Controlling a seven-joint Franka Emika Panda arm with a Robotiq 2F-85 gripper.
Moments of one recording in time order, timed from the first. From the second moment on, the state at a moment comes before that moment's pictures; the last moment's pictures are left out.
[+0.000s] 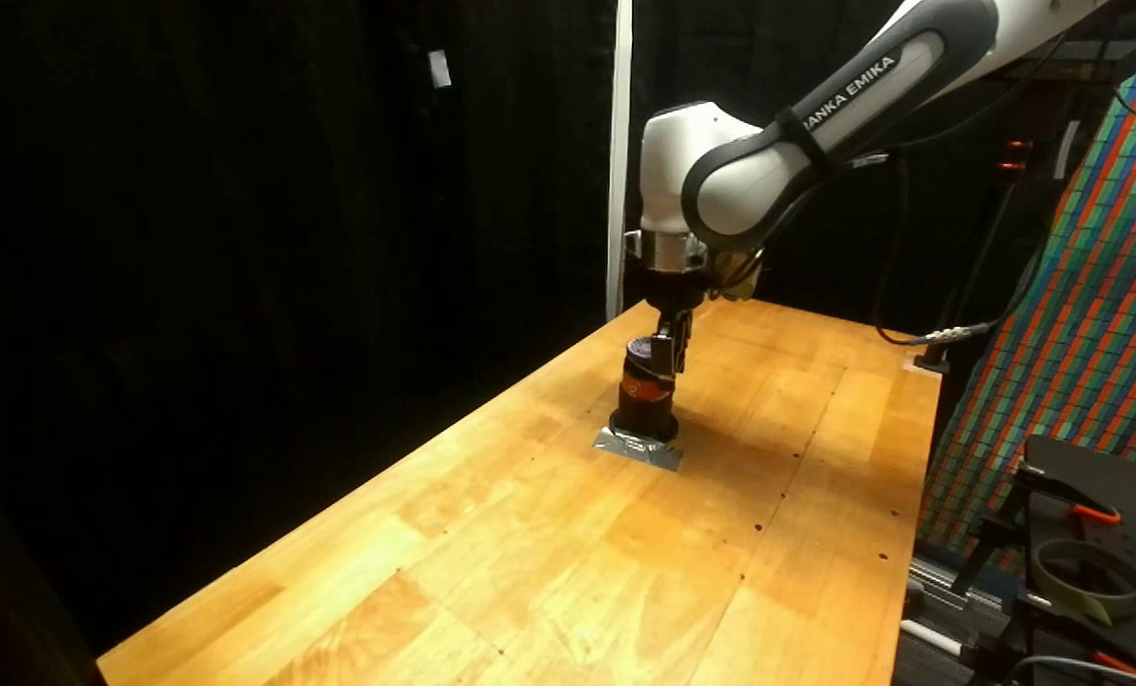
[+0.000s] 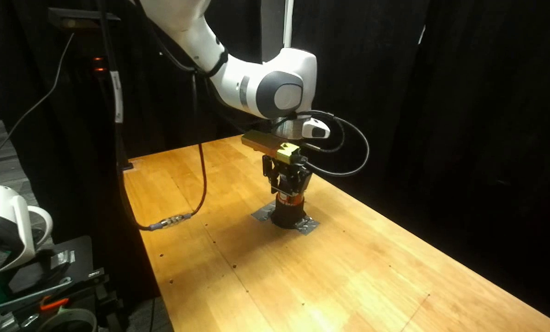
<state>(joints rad) 0.11 0.55 0.06 -1.78 -0.08 2.29 -0.10</state>
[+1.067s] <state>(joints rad) 0.51 0.26 -0.61 -2.50 -0.70 3.47 0.32</state>
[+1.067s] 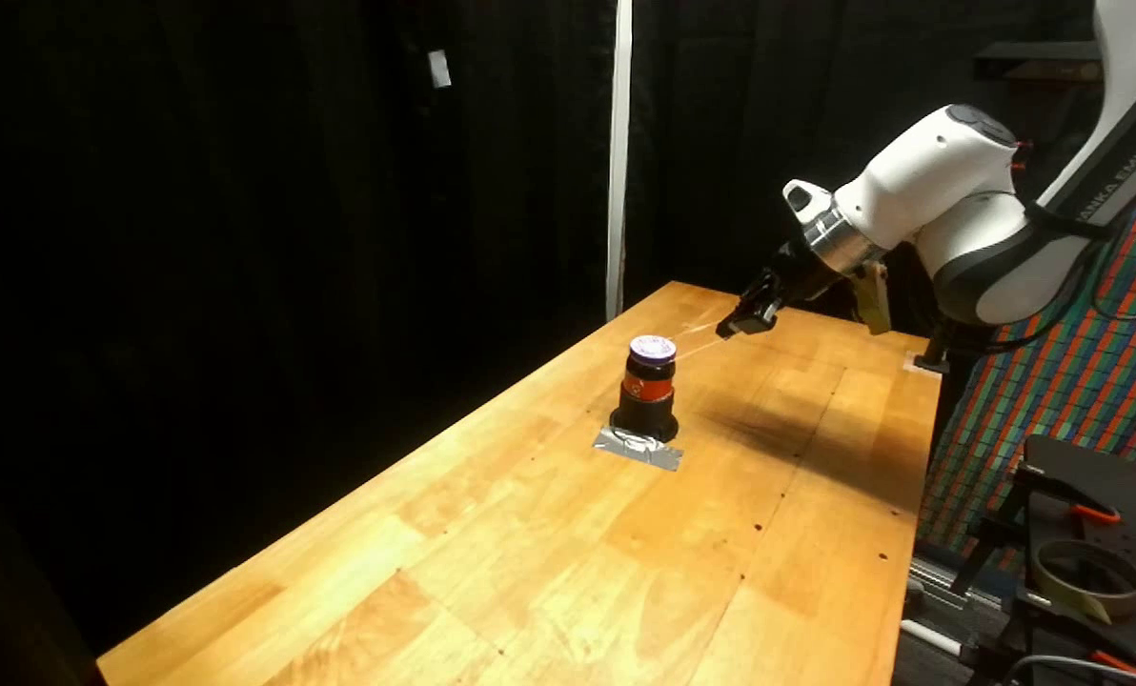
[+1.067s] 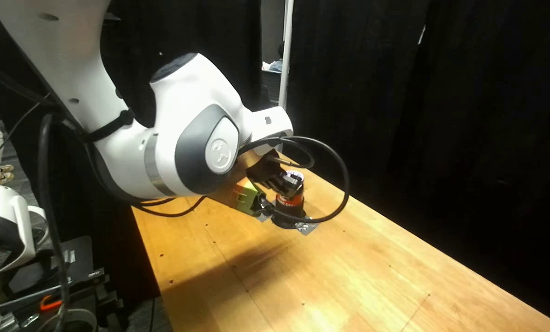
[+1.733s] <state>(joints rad) 0.73 0.51 -0.67 -2.77 -0.27 4.18 -0.02</state>
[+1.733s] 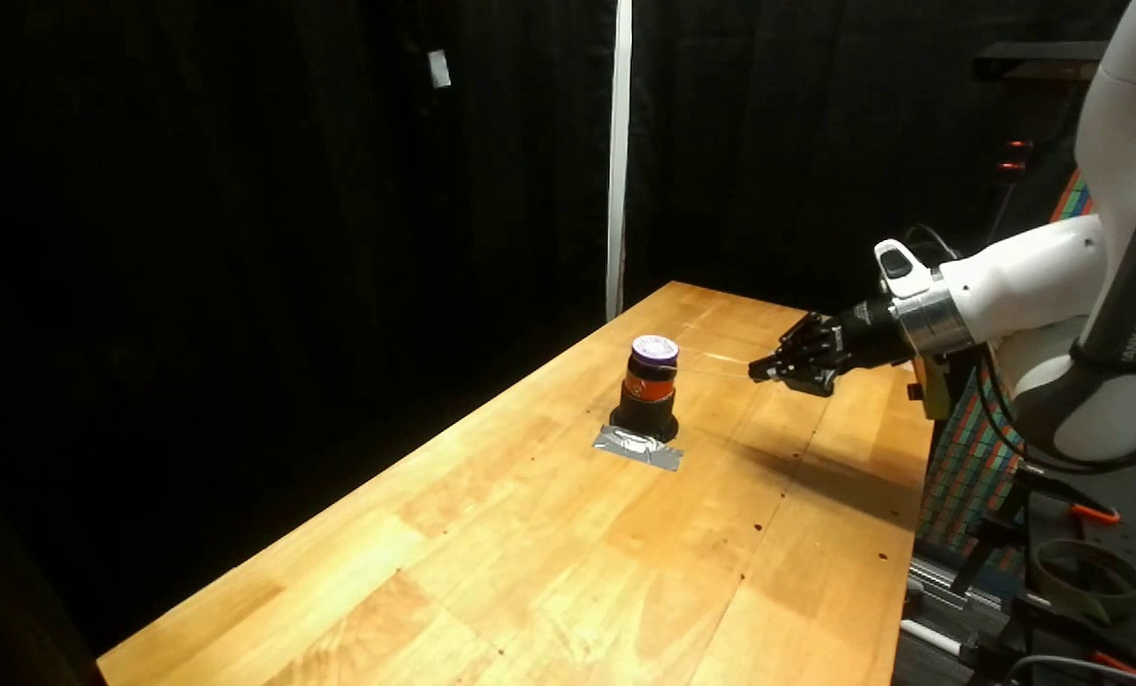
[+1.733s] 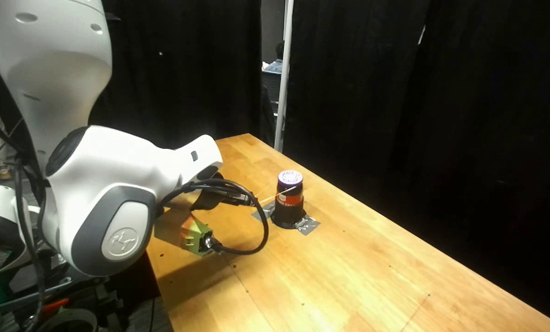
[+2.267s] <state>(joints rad) 0.78 0.50 -0.46 -2.65 0.22 4.21 -0.24</state>
